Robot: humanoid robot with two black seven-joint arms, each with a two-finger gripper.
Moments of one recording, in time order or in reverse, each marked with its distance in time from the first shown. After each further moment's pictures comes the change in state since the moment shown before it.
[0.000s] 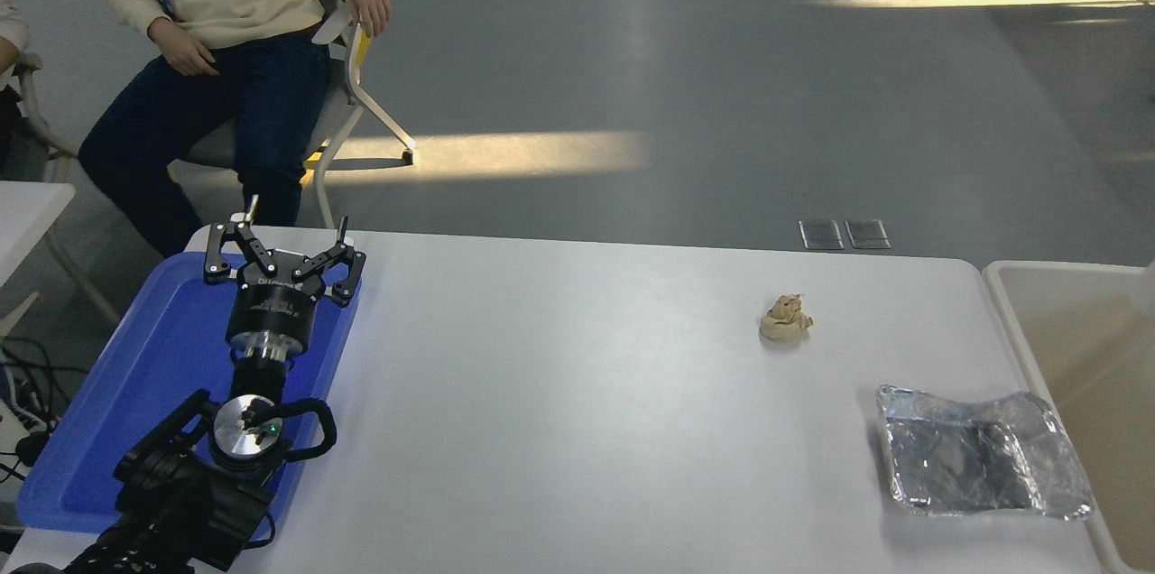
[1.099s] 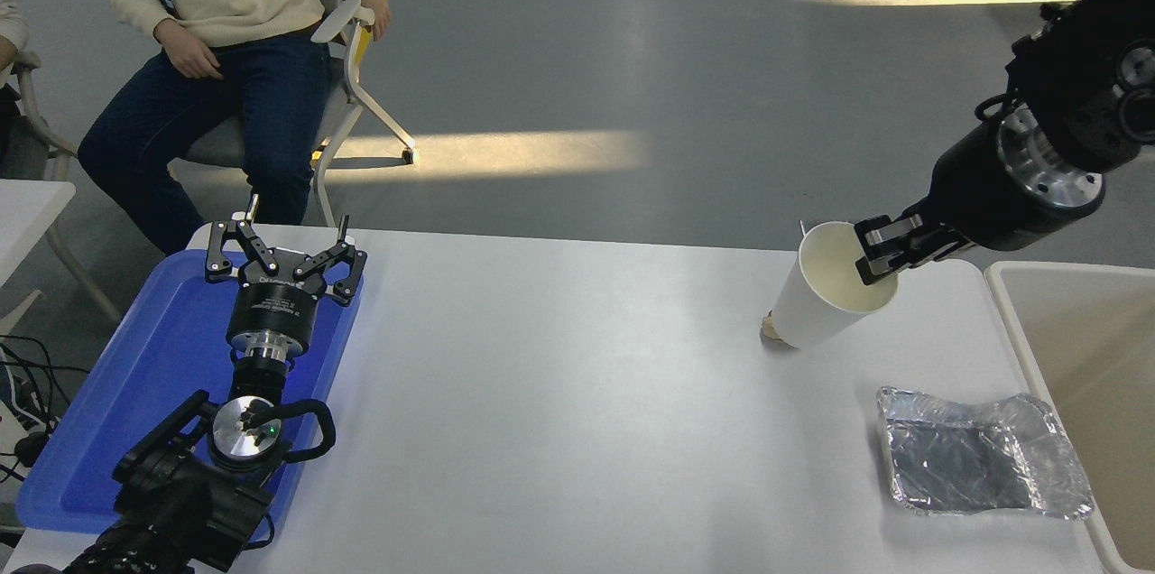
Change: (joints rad) left arm 0.000 0.000 0.000 -0.001 0.001 0.000 0.000; right arm 0.605 0.560 -0.147 0.714 0.478 0.064 -0.058
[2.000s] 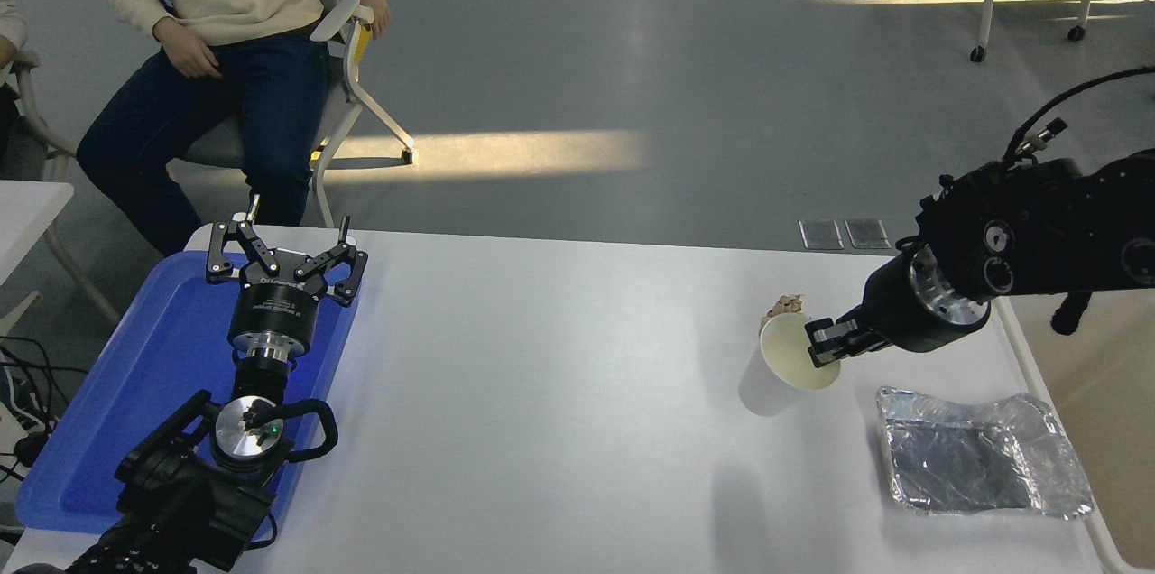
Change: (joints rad) left arm 0.000 -0.002 0.000 0.000 0.000 0.000 0.001; right arm -0.343 0.068 0.108 -0.081 -0.024 -0.181 0.012
